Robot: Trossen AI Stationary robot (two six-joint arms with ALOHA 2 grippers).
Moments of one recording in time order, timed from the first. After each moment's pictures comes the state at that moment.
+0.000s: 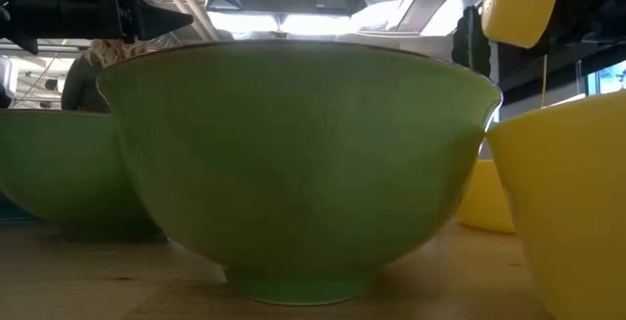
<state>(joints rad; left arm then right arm) 0.47 0.32 0.14 0.36 0.15 0.30 0.05 0.12 0.13 0.08 0.14 -0.07</state>
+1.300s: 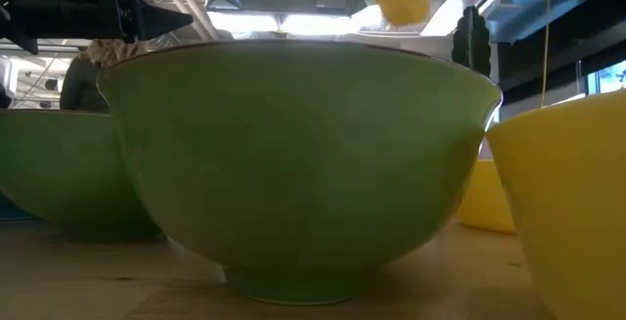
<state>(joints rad) 0.47 0.32 0.14 0.36 0.15 0.30 -0.01 0.94 0.89 -0.15 0.51 -0.27</state>
